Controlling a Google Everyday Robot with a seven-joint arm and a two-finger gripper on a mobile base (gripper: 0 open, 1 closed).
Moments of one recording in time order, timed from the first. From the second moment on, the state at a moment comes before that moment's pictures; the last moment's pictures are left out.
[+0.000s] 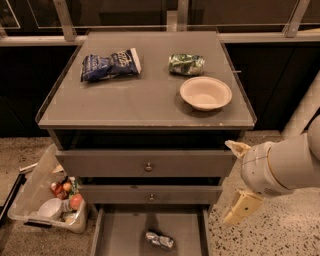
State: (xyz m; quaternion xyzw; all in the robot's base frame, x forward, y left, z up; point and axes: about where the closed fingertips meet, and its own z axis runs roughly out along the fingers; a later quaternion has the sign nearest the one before) arm 0.395 -0.165 0.789 -0.60 0.75 0.06 0.27
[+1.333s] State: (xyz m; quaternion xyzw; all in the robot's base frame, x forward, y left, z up) arm 0.413 -0.142 0.621 -0.58 0.76 0.16 0.25
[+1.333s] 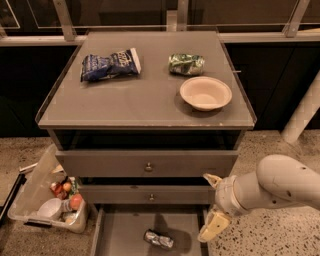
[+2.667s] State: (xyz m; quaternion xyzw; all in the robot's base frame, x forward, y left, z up) arm 0.409 -0.127 0.488 -0.58 0.75 0.17 0.28
